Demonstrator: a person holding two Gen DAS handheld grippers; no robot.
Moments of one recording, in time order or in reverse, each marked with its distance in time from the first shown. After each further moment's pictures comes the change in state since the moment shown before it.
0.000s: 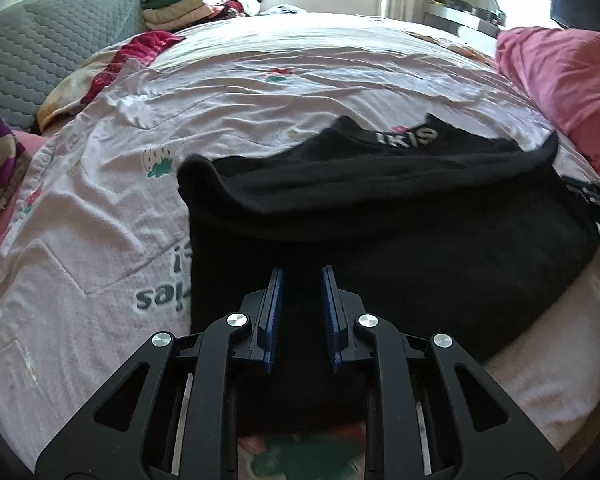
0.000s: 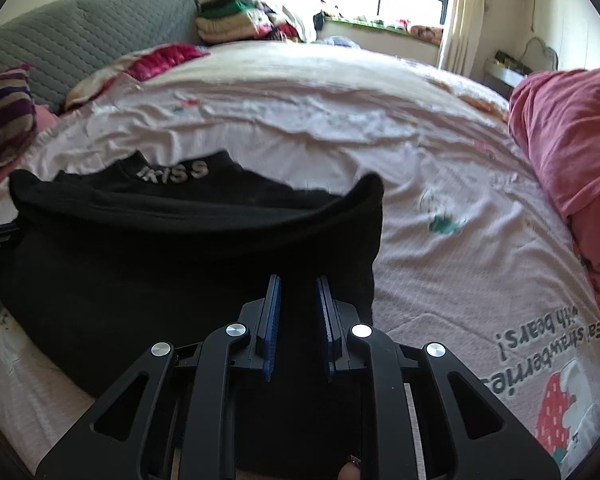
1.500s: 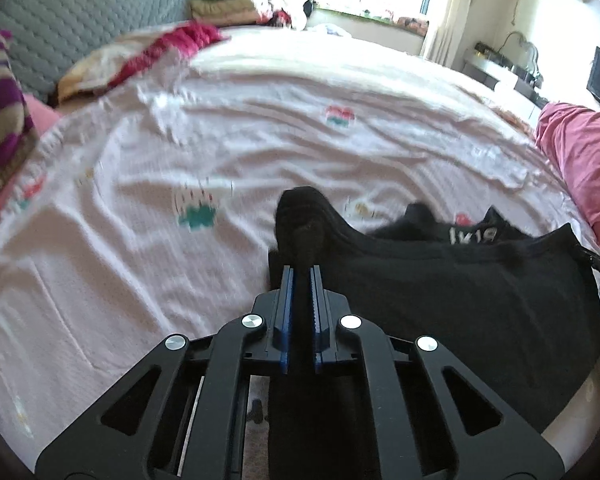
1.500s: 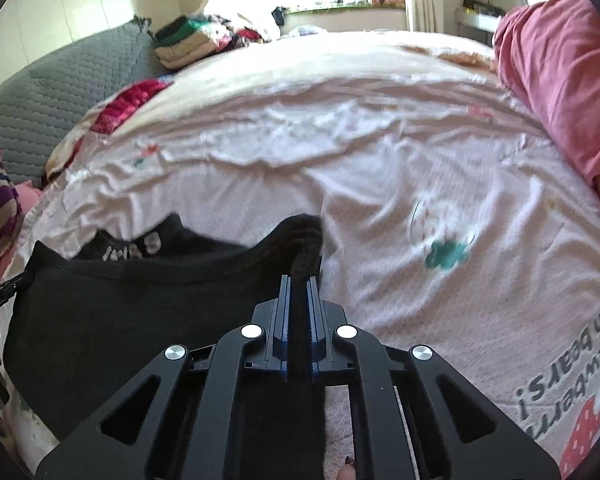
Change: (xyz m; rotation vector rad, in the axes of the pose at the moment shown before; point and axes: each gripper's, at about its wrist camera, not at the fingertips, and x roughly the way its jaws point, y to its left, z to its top) left arm 0.022 0.061 0.051 -0.192 -0.096 -0.008; right arm 0.029 -0.055 0.049 0.233 -0.039 0.075
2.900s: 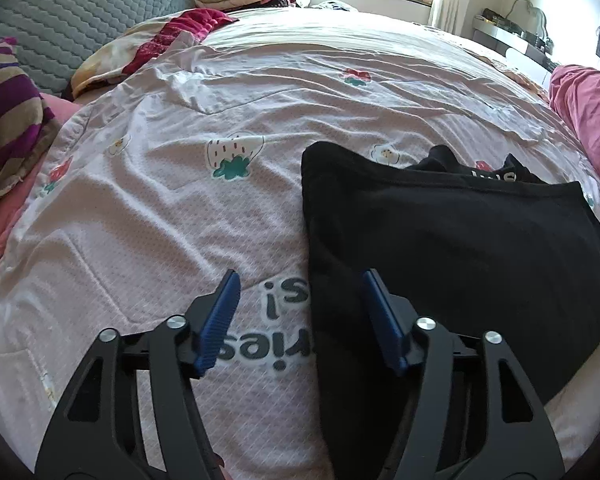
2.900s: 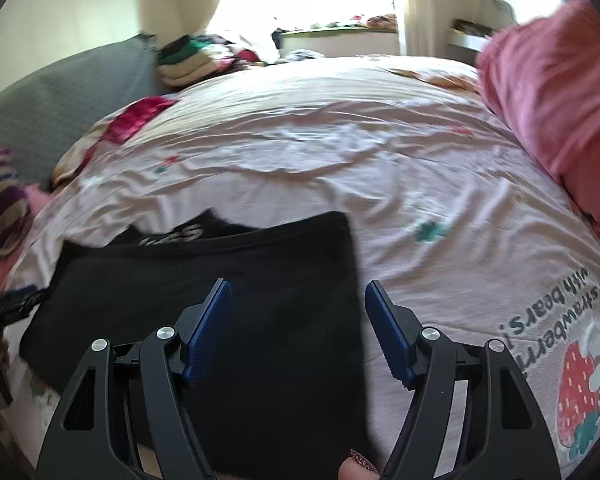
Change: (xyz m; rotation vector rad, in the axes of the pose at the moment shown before) left arm -0.007 0.012 -0.032 0.058 0.119 0.084; right arm -0.058 0.047 -0.038 -0.045 -0.054 -0.005
